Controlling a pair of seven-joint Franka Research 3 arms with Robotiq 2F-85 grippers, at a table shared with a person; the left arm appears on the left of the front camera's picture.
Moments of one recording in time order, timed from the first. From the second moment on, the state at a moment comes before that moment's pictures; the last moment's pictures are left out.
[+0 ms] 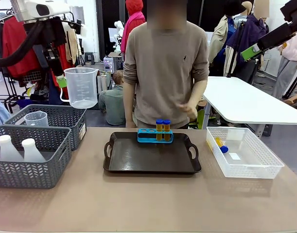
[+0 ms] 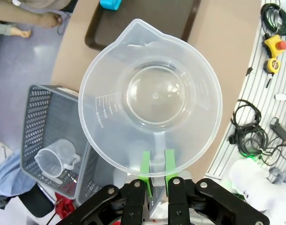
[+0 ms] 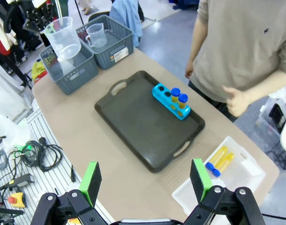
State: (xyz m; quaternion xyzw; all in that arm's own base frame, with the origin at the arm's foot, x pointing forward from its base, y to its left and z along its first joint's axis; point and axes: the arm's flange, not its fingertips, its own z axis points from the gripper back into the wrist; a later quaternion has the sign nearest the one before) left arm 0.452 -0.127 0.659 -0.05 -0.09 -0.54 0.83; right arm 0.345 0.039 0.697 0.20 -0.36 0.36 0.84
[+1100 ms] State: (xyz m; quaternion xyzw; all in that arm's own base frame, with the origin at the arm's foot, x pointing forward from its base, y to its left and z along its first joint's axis) left arm 0.492 -0.259 0.567 -0.07 -0.10 -0.61 0.78; right arm 0.345 0.040 0.697 0.20 -0.36 0.36 0.84
